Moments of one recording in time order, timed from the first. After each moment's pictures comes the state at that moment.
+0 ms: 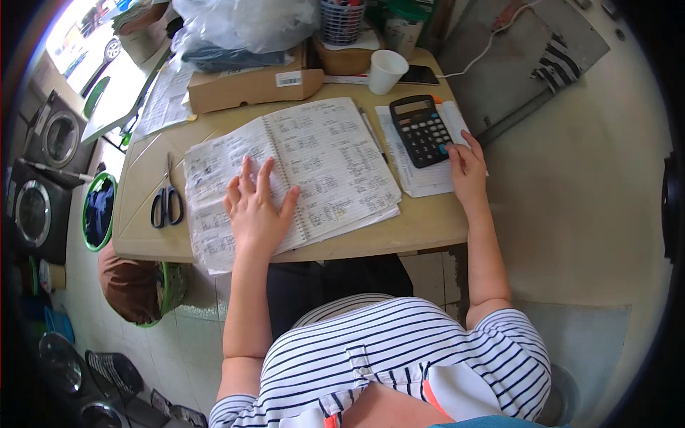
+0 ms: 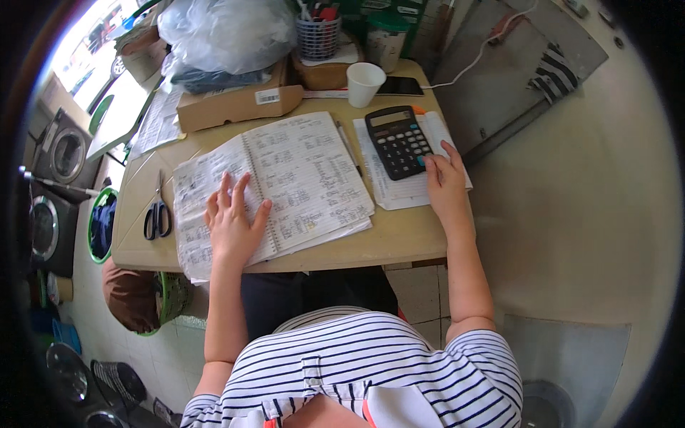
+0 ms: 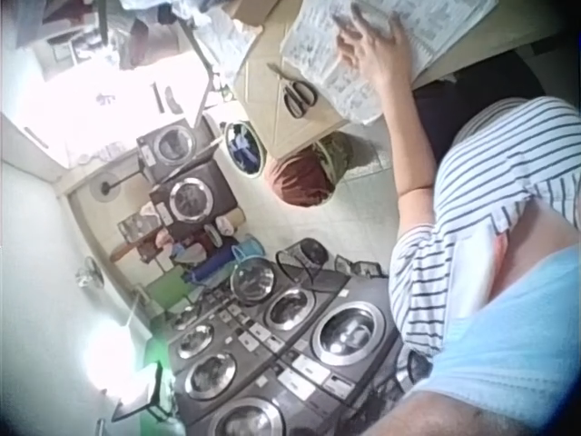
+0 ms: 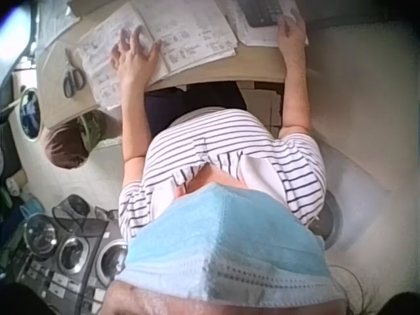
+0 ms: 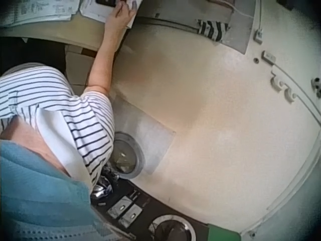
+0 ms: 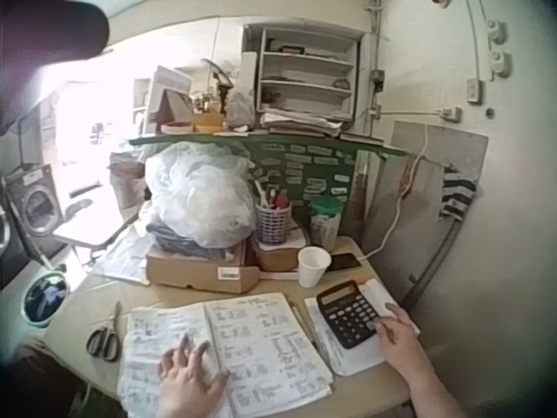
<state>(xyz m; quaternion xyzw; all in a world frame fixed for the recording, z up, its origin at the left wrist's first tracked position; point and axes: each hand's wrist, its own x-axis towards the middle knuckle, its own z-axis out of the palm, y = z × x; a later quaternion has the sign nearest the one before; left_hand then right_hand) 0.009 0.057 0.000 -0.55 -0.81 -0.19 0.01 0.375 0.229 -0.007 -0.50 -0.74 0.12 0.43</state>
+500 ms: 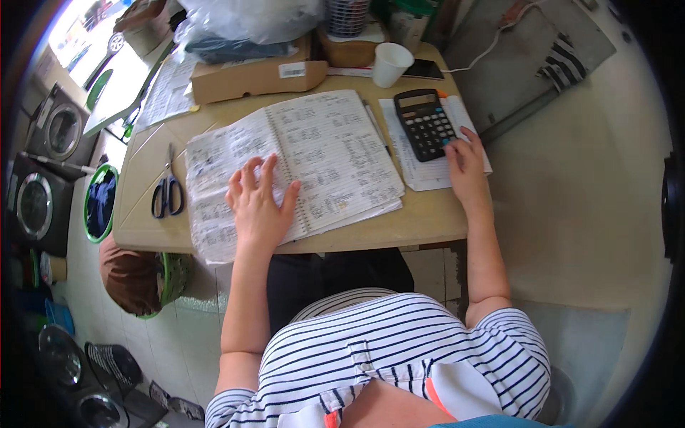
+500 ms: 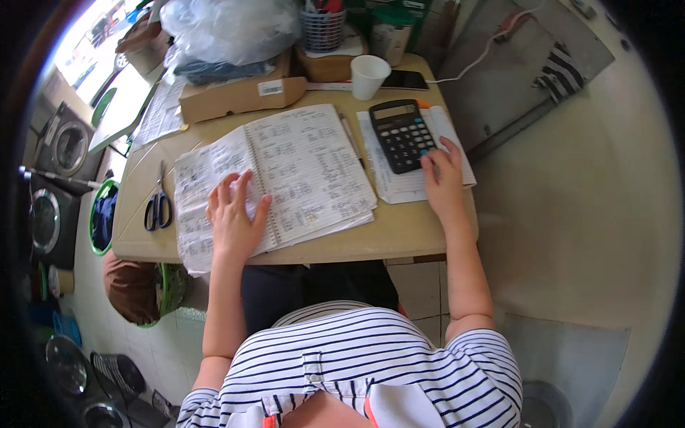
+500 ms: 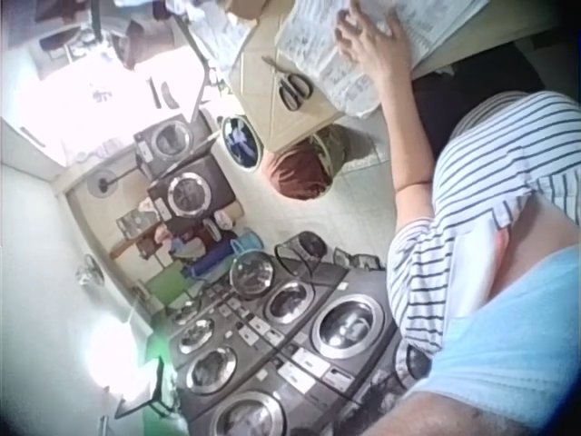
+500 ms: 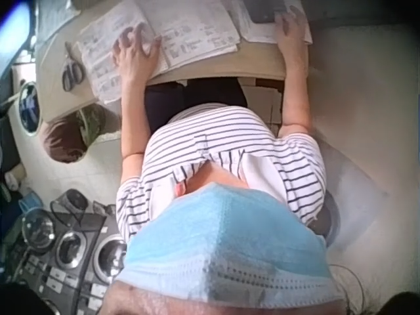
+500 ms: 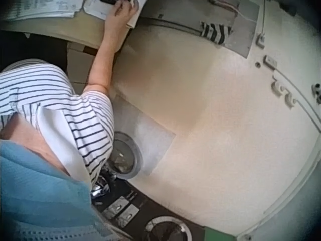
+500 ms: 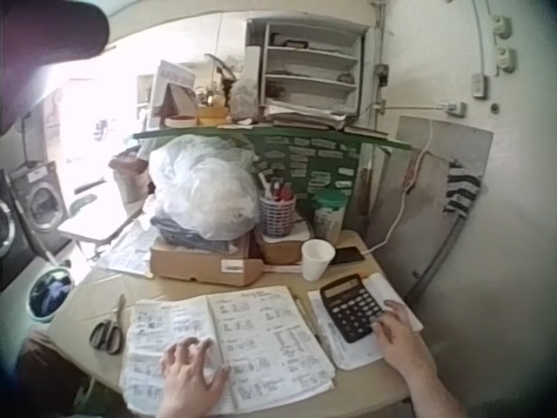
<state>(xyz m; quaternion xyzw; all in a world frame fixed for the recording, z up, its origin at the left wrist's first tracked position) 0.010 0.050 -0.004 -0.57 -0.78 -0.26 0.02 0.364 0.221 -0.003 -0.47 -0.76 0.12 0.43</state>
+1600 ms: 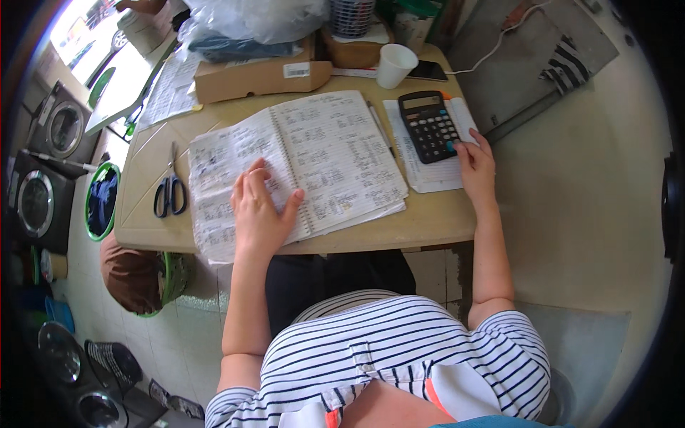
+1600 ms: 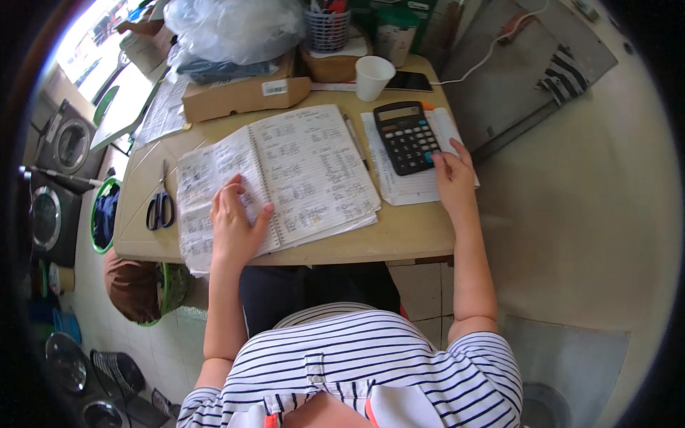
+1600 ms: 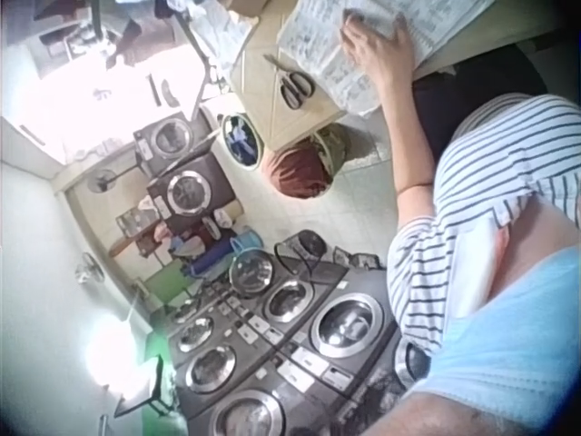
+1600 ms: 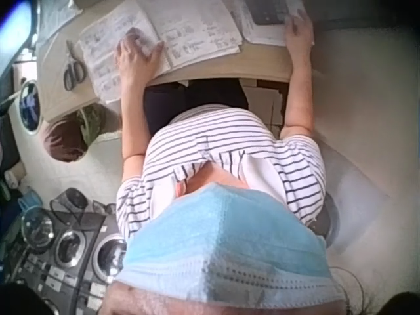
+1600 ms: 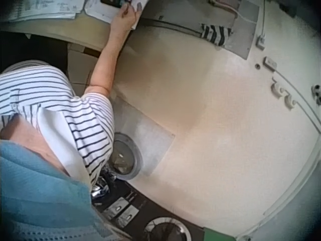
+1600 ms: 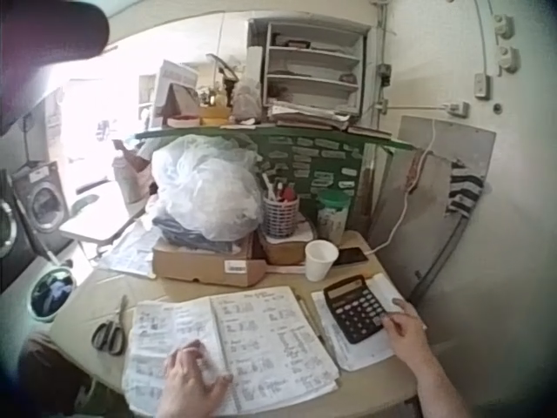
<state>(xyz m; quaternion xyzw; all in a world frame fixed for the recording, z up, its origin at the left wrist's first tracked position) 0.003 0.041 -0.003 -0.58 -0.75 -0.32 -0.02 0.377 0.230 0.003 -0.53 -0.74 0.14 0.39</state>
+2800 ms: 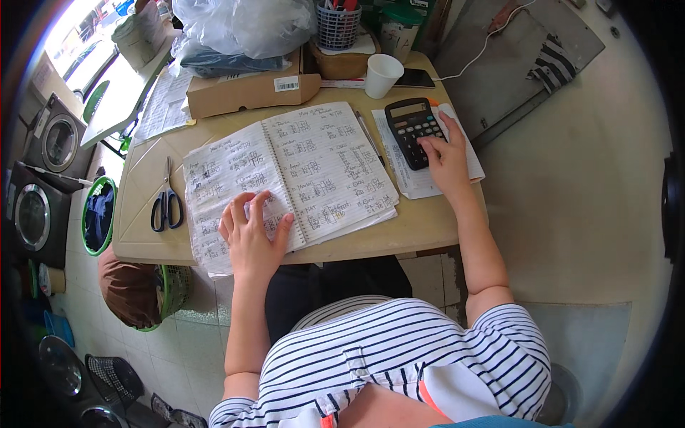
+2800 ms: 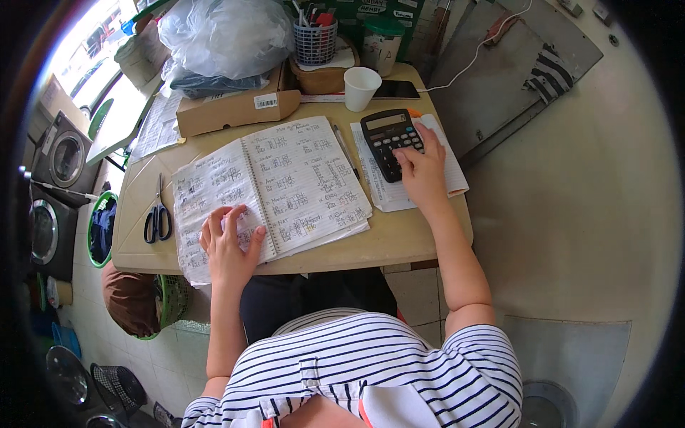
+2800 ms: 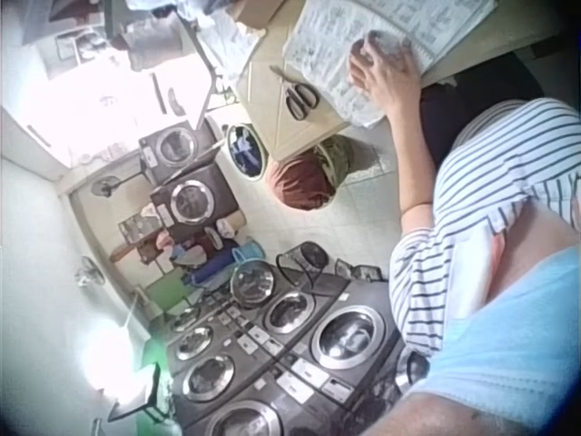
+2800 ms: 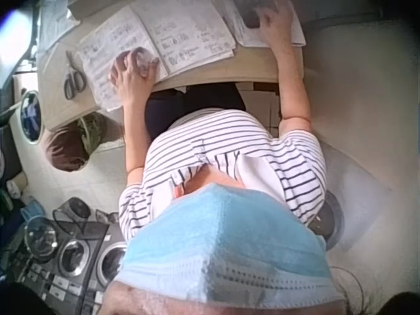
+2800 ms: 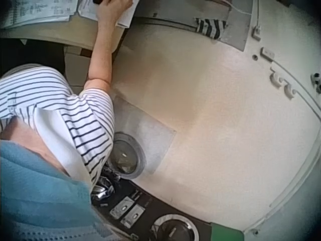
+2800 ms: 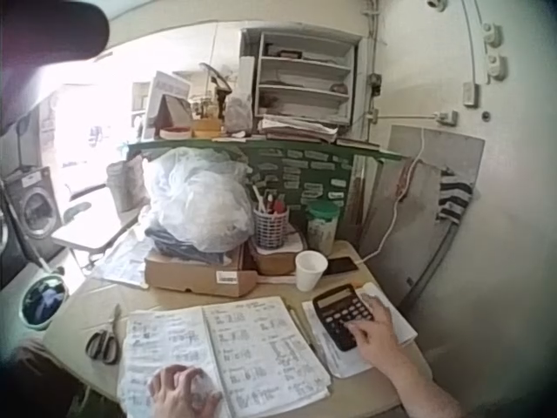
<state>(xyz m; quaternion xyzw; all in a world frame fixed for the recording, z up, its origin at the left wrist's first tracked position) 0.014 0.015 0.001 -0.57 -0.77 -0.28 0.01 0.339 0.242 0.003 -0.44 -0.81 0.05 0.38</state>
